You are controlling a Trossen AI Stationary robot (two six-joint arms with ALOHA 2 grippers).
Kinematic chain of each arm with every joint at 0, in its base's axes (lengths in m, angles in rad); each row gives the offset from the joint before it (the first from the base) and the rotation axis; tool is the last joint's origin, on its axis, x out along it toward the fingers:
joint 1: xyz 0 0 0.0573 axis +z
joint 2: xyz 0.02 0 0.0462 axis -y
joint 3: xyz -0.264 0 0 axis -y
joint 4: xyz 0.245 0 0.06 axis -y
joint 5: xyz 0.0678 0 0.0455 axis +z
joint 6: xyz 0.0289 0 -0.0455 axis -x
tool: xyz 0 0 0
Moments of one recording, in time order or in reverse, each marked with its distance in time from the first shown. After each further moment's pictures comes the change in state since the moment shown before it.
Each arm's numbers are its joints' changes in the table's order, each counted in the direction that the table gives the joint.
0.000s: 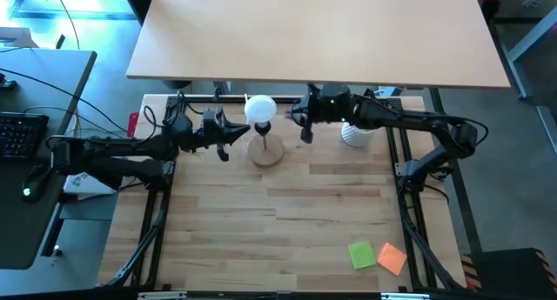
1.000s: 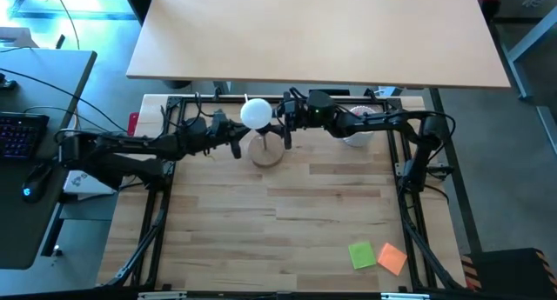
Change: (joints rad) left arm 0.002 -0.122 0.000 -0.115 0.225 -0.081; right arm 0.019 -0.298 -0.001 0.635 0.249 -0.181
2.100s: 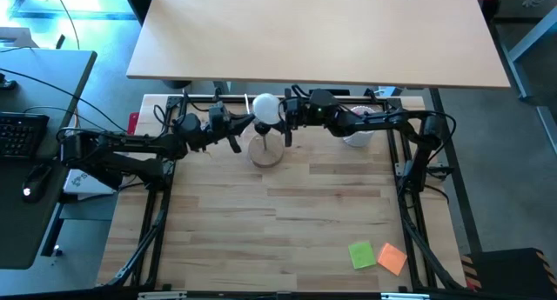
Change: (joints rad) left arm -0.009 -0.033 0.034 0.248 -0.039 0.001; right arm 0.002 0.001 0.002 0.064 0.008 0.022
